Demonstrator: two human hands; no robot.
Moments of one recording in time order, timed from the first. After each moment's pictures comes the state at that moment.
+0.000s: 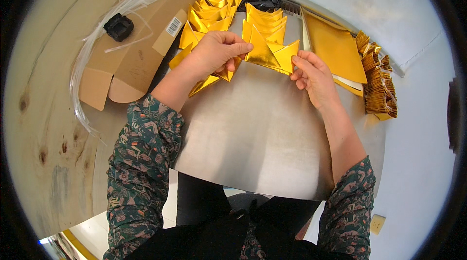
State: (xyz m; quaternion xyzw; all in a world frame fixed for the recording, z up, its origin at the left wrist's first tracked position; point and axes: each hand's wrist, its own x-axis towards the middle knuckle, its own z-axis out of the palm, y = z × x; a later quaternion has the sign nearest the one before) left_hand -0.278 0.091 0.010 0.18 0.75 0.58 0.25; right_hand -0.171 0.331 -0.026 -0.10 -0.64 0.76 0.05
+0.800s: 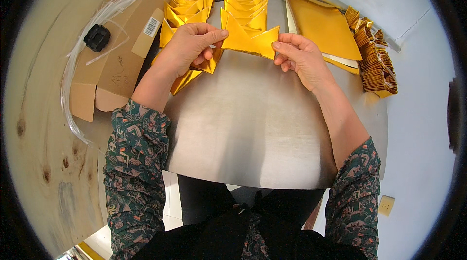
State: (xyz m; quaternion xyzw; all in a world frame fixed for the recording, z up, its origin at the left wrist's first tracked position) left_hand -0.280 0.091 0.010 0.17 0.75 0.59 0.25; right_hand -0.170 0.334 -0.026 -0.09 -0.66 0.75 0.03
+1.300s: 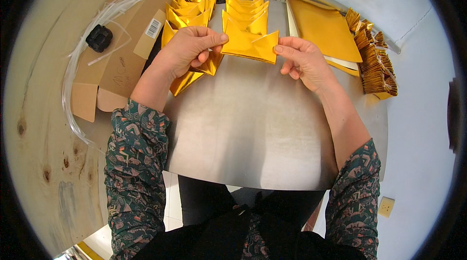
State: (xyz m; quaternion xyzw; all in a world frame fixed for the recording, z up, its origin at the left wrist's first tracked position) left_hand -0.286 0.083 0.012 0.17 0.71 0.61 0.30; right_hand -0.168 0.342 -0.022 -0.08 -0.65 0.75 -0.01
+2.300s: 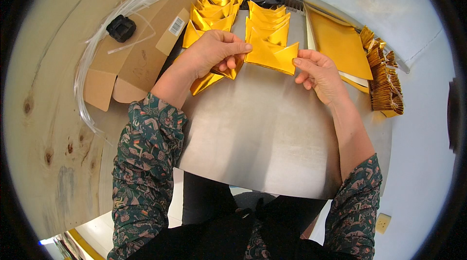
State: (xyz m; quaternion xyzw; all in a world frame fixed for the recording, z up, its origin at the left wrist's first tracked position) left_hand -0.280 0.084 0.014 0.15 0.74 0.59 0.29; right_hand -0.166 0.339 -0.021 -0.08 -0.67 0.74 0.01
